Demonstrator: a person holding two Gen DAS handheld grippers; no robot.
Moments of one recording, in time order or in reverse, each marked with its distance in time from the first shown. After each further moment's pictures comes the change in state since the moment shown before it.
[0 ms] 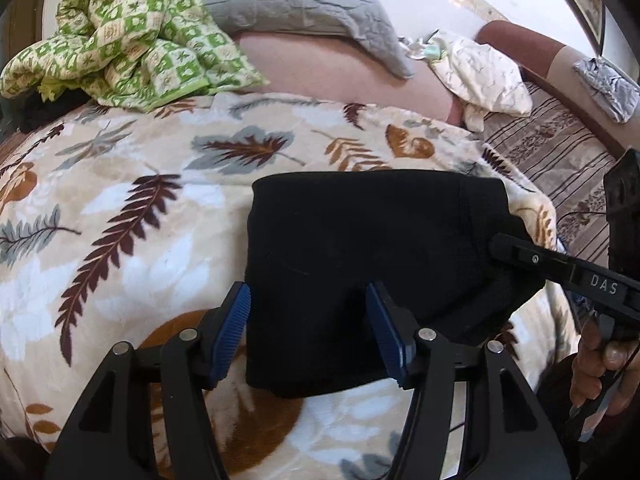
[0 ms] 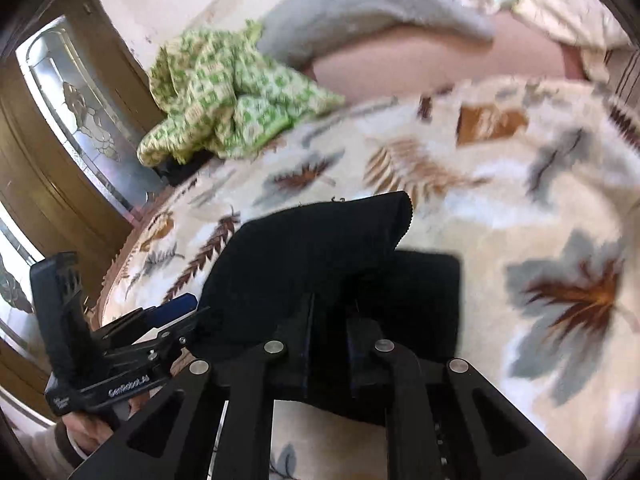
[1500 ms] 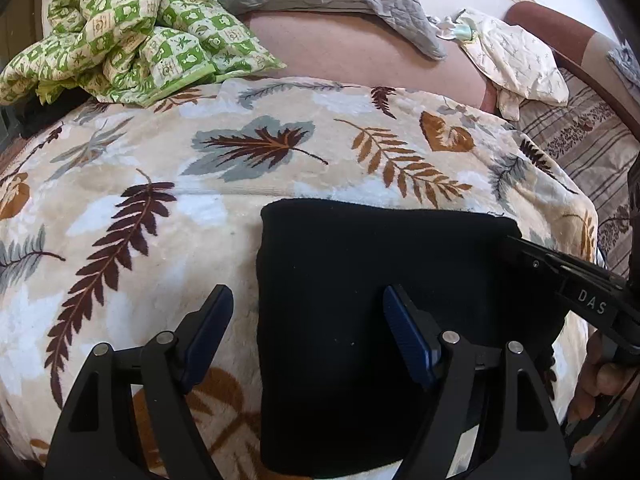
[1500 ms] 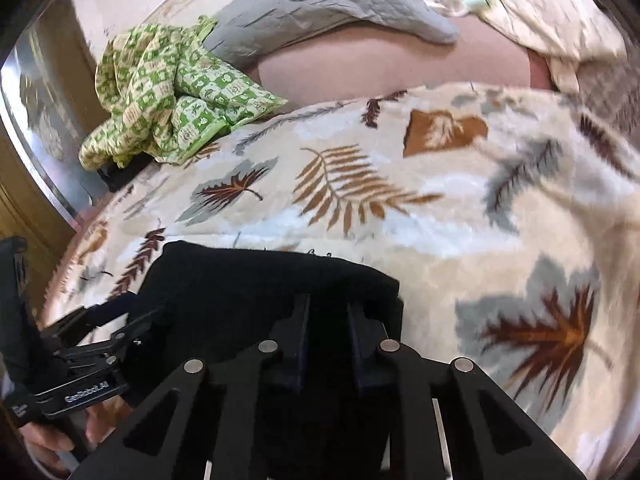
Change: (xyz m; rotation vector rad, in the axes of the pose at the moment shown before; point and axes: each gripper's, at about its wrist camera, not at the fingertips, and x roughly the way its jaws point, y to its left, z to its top) left arm 0.054 0.002 0.025 -0.001 0.062 0.107; right arm 0.054 -0.020 0.025 -0.013 0.013 -0.211
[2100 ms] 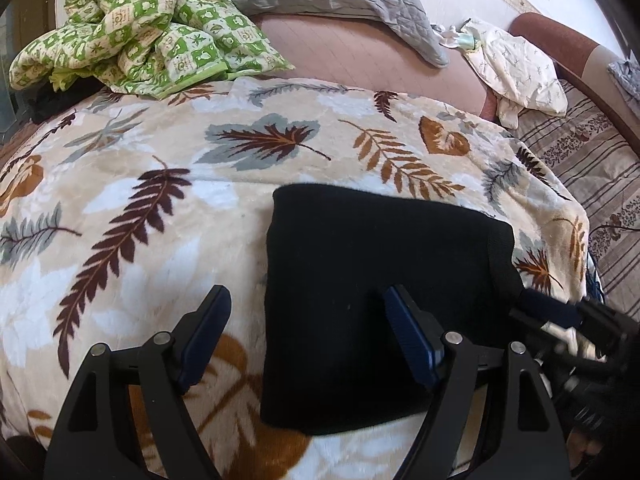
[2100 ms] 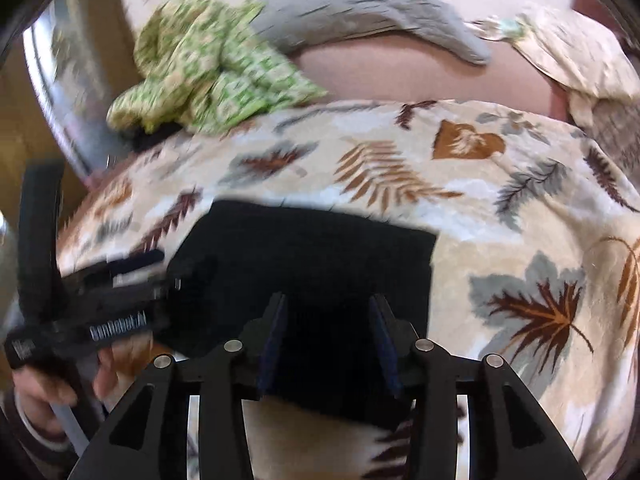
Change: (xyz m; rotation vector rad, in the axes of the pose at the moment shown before) left arm -0.025 0.003 -0.015 -0.033 -0.002 -0.003; right arm -0.041 0.046 -0.043 -0.172 0.047 -0.001
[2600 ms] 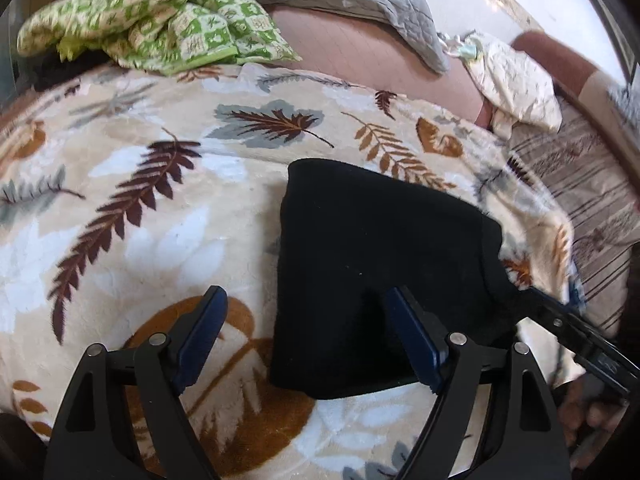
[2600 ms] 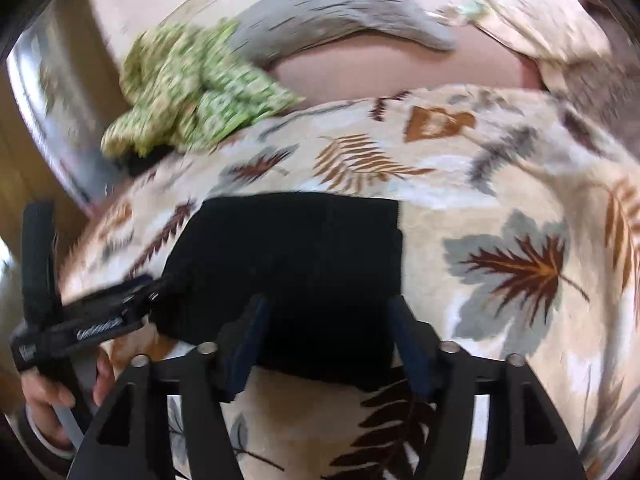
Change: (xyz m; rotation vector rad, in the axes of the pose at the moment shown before) left arm -0.009 0.022 -0.013 -0.100 0.027 -0.094; right arm -0.016 -0.051 -0.016 0.243 -0.064 0.097
